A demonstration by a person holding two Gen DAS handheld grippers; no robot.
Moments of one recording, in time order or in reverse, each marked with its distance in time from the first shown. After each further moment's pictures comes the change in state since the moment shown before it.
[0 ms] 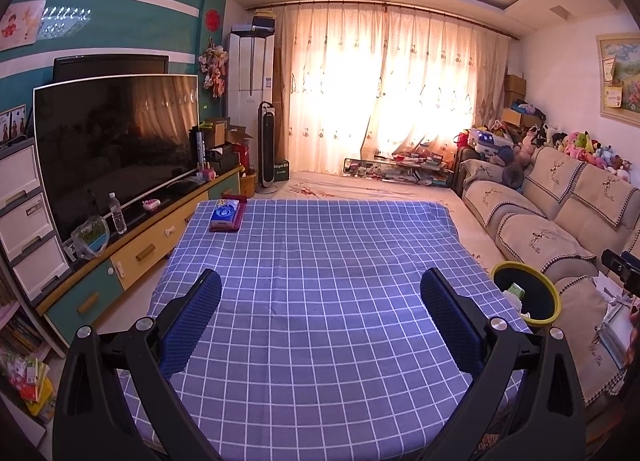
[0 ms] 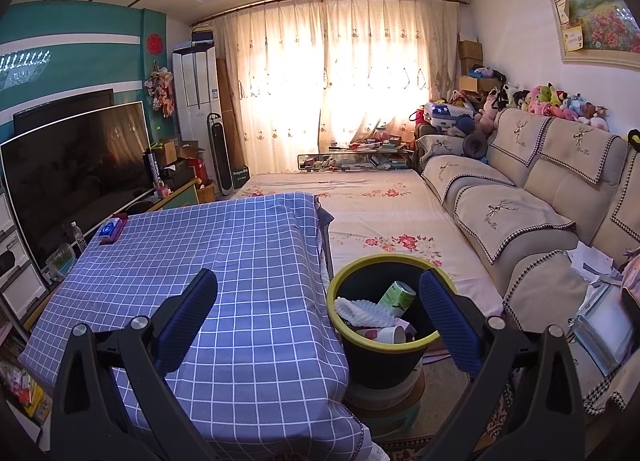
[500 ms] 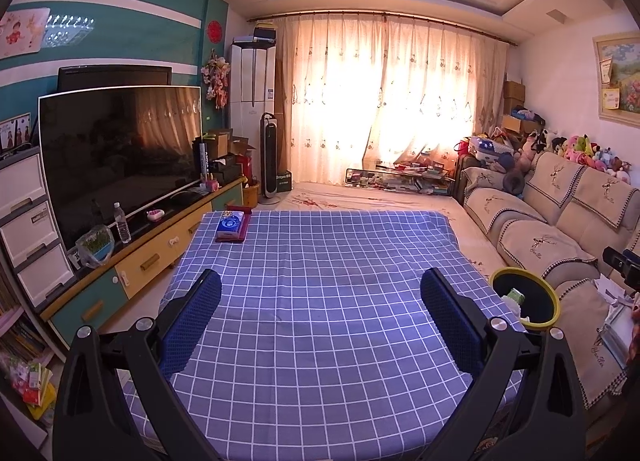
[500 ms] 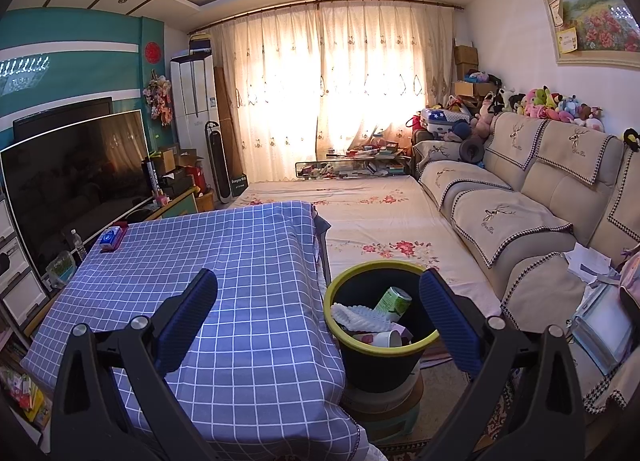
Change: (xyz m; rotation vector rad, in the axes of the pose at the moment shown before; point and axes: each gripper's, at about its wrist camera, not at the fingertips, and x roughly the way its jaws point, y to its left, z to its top) left arm -0.024 -0.006 0.002 0.007 -0.031 0.004; right arm -0.017 -0.003 0.008 0.010 -0.035 -0.008
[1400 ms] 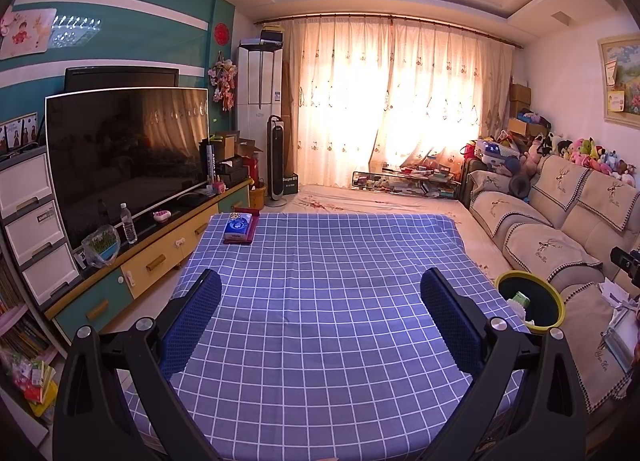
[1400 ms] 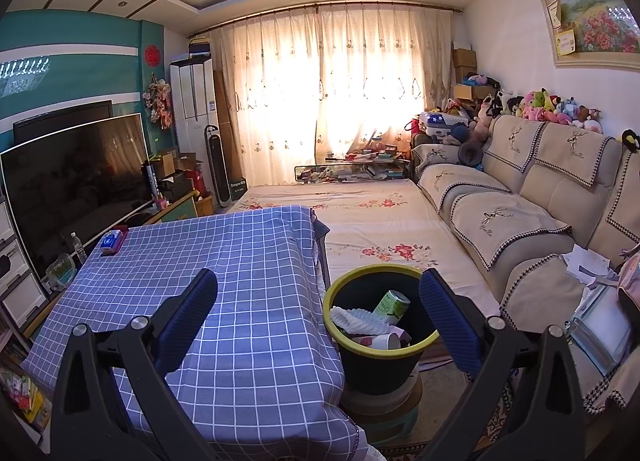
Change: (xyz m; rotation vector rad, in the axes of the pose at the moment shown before) left arm -0.007 0.002 0.002 -0.008 -0.012 0.026; right arm -0.005 -0.001 0.002 0.002 -0.009 -0.004
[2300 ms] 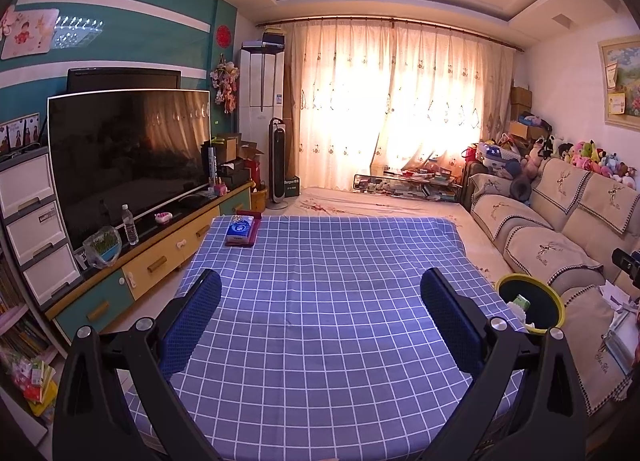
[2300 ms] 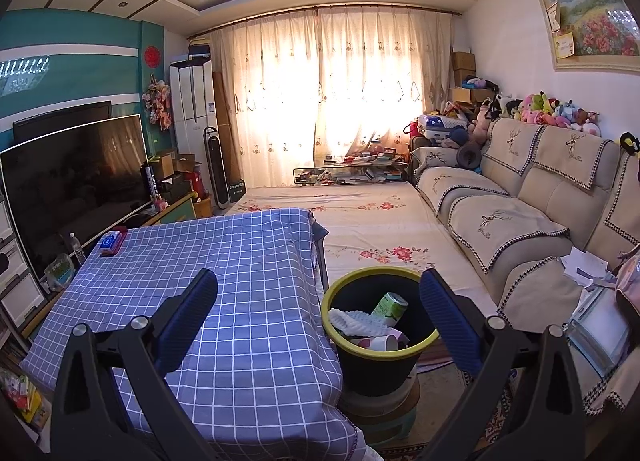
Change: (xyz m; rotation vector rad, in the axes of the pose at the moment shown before) left arm -0.005 0.001 0.002 -0.003 -0.009 -0.001; right arm -0.004 -0.003 0.001 -0.005 -0.009 -0.007
